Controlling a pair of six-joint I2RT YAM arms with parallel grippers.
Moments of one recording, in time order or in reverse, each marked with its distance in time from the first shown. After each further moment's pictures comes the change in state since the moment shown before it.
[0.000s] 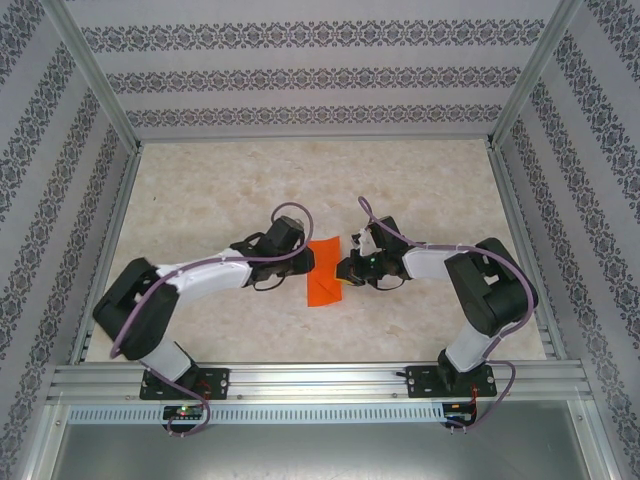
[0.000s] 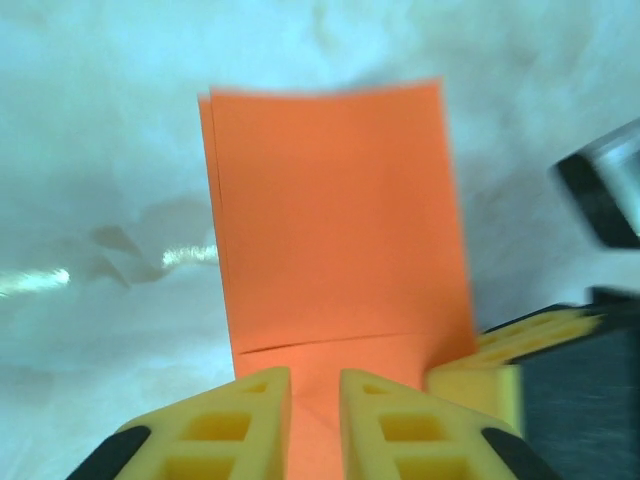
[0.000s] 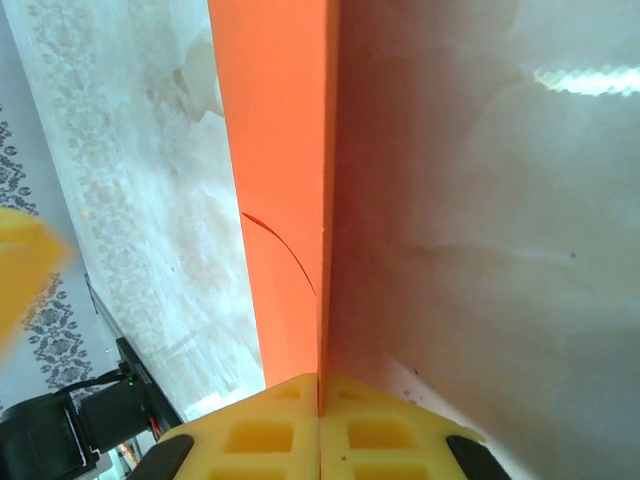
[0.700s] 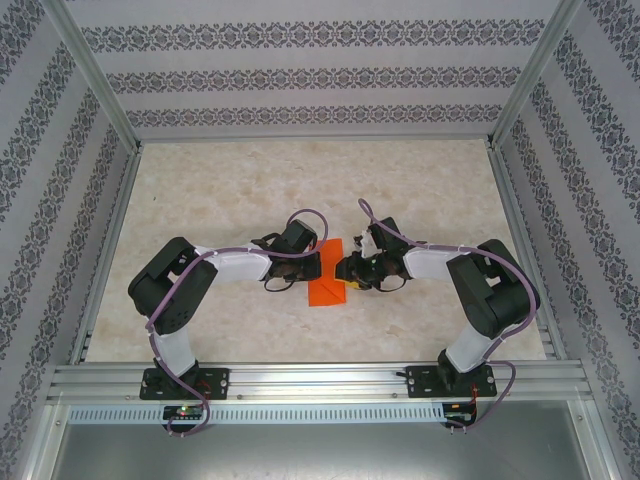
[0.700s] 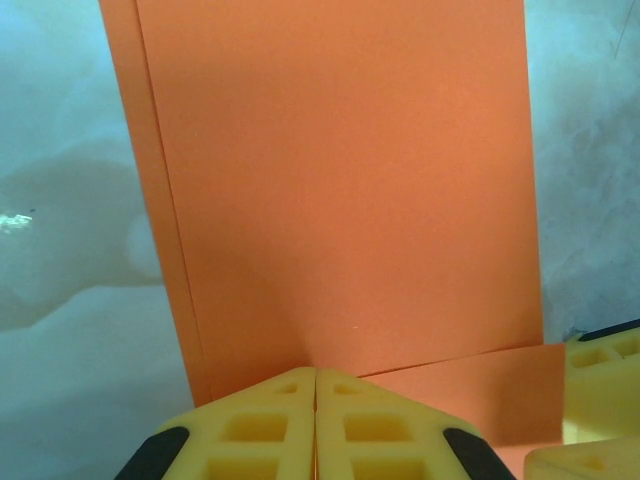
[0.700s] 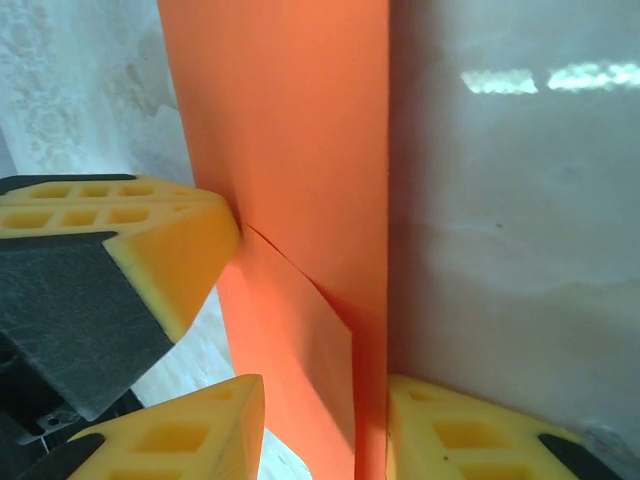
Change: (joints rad) left arm 0.000 0.277 0.075 0.046 0.138 0.026; right arm 0.000 -0.002 0.004 -0.048 0.039 -0.017
